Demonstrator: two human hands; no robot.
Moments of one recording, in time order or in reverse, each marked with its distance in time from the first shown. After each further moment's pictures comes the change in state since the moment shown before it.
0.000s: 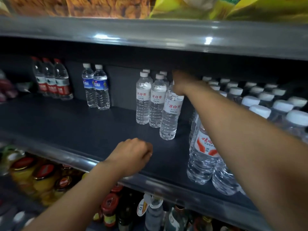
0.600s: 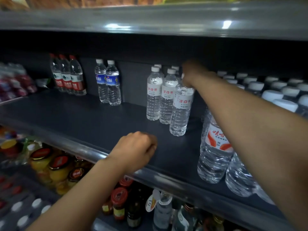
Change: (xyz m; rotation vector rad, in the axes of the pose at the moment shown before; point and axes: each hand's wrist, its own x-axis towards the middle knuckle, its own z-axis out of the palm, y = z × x) left_hand -0.018 -0.004 -0.011 -0.042 0.090 -0.053; right_hand 0.022 -0.005 0.007 -0.025 0.062 0.027
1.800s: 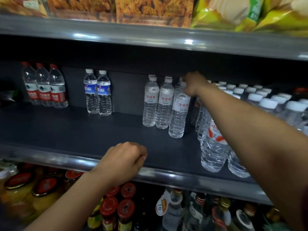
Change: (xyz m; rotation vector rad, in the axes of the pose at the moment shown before) left_hand -0.042 -0.083 -0.012 -0.078 0.030 0.212; right_hand -0.037 -0.023 -0.017 -0.153 -0.006 0.139
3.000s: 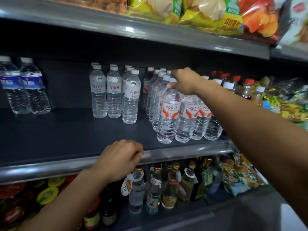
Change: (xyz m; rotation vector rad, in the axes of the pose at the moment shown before) left_hand 0.009 0.063 0.028 -0.205 -0.098 0.313; right_hand -0.136 0.073 -0.055 -0.118 -0.046 0.156
